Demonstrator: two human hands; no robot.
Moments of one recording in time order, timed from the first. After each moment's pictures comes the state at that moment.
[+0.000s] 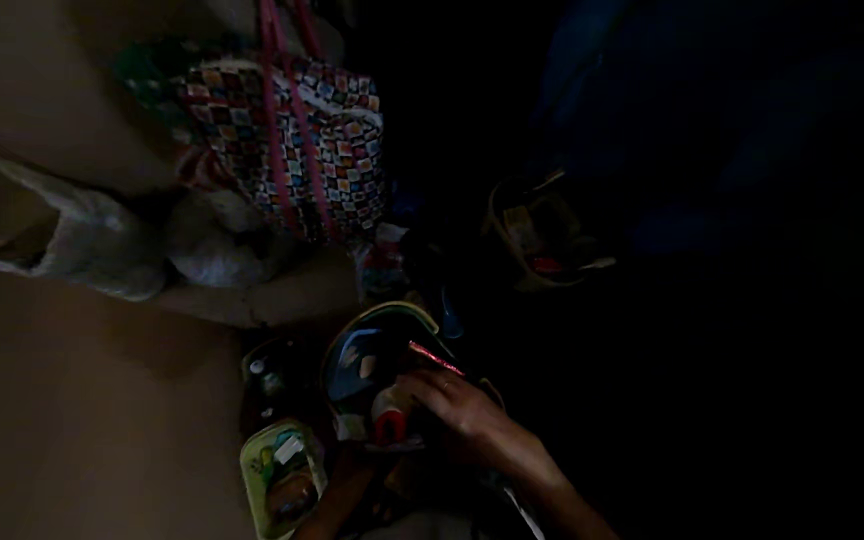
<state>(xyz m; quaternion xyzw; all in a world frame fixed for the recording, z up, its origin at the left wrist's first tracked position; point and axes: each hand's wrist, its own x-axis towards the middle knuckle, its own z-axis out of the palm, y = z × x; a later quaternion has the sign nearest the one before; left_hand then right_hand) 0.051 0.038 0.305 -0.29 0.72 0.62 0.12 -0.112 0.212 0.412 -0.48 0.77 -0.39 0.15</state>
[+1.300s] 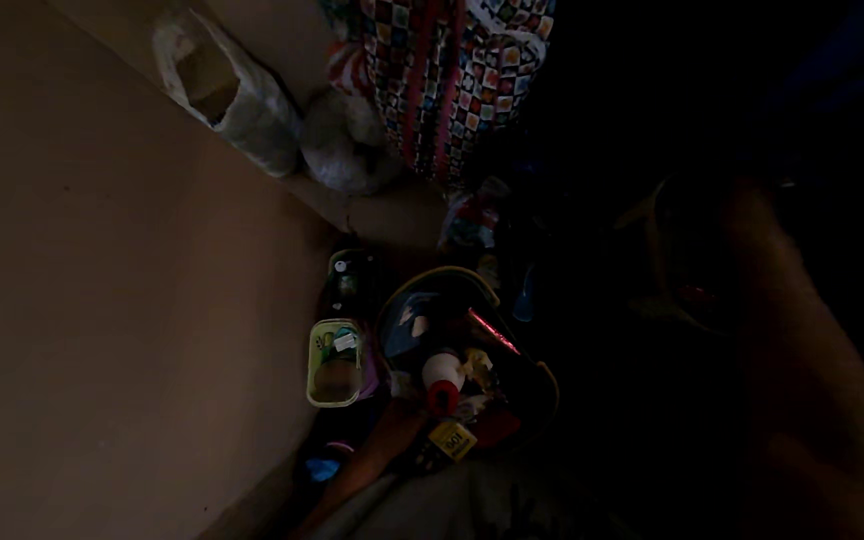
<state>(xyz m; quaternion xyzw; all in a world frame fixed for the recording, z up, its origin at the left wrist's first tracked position) 0.049 0.064 0.369 -0.43 0.63 0.63 0.14 -0.371 0.172 0.481 -0.04 0.97 -0.06 0.21</state>
